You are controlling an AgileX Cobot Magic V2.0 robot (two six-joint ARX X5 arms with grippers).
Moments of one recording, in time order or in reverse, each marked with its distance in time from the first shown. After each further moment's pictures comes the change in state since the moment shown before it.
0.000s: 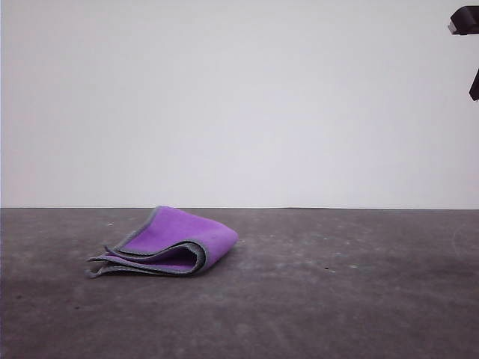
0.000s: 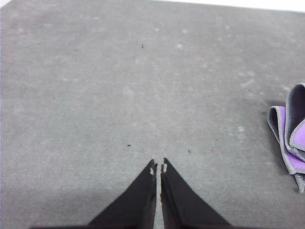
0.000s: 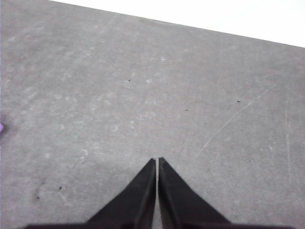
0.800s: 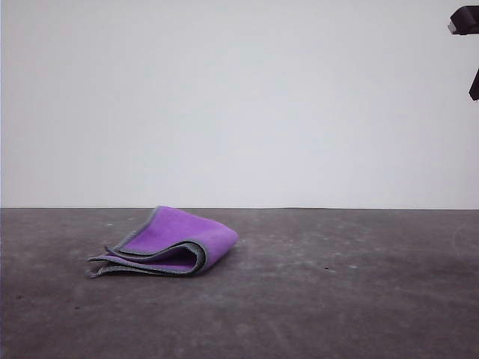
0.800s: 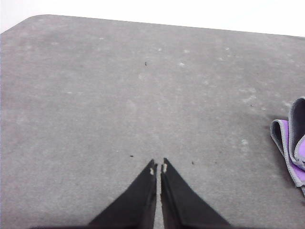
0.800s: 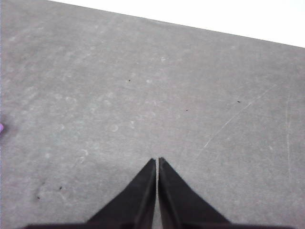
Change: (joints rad) left_arx 0.009 -0.129 -0.083 0.035 0.002 -0.003; right_arx 0.000 0.000 0.000 0.000 0.000 0.000
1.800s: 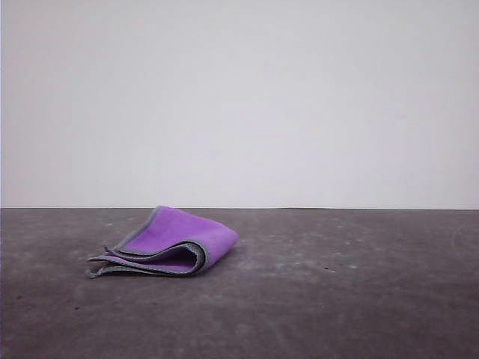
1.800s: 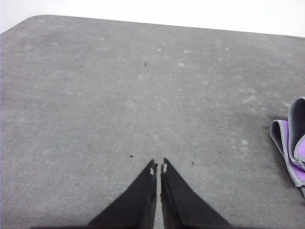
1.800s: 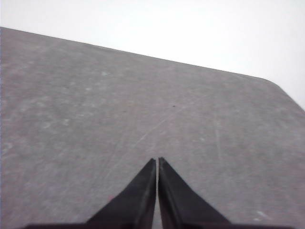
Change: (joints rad) left_arx 0.000 0.000 0.000 0.000 0.000 0.000; right_arx -0.268 -0.601 -0.447 0.104 -0.095 -0.169
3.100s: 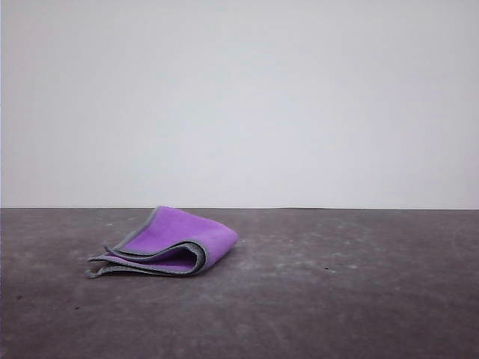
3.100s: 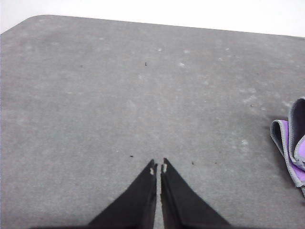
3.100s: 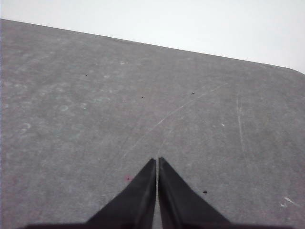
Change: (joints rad) left_arx 0.000 0.000 0.000 0.000 0.000 0.000; right_arx -0.105 -0.101 -0.072 -0.047 -0.167 0.011
